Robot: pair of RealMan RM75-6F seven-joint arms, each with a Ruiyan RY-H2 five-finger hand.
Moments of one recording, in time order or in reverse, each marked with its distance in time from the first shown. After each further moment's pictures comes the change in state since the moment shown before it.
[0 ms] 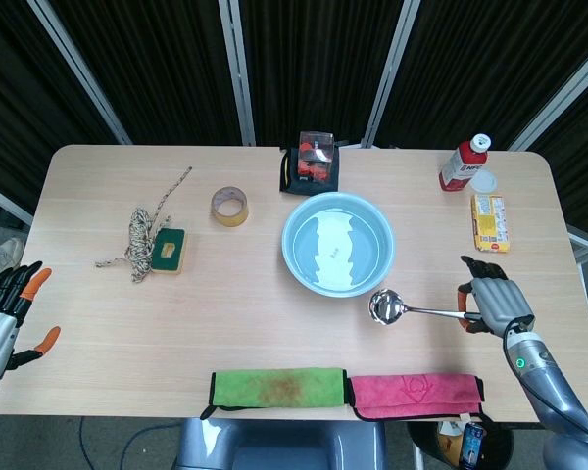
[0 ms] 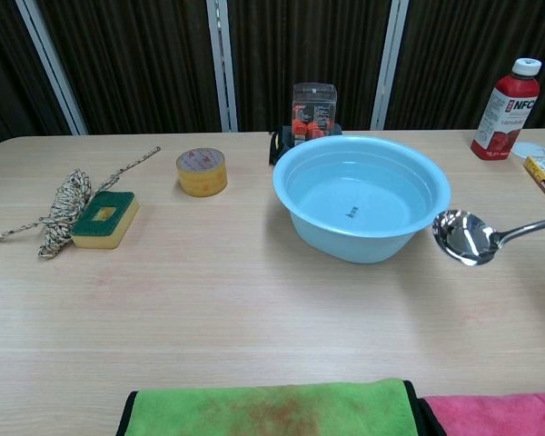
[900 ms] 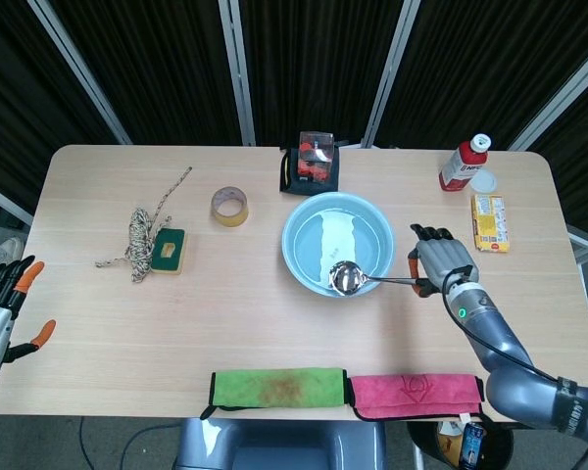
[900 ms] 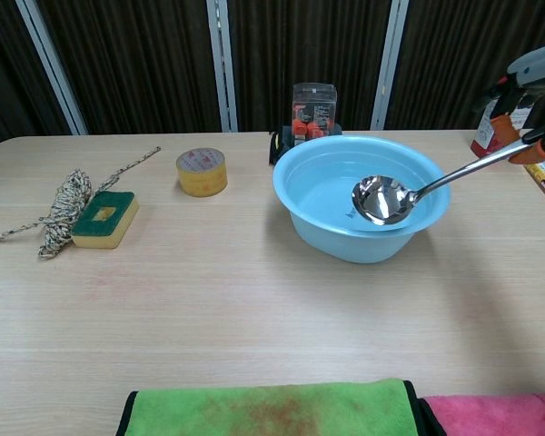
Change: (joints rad) left arm -0.008 -0.002 -0.021 0.004 -0.055 -0.034 -0.002; right arm 0.458 -0.040 -0.002 -0.021 0.564 -0.057 -0.289
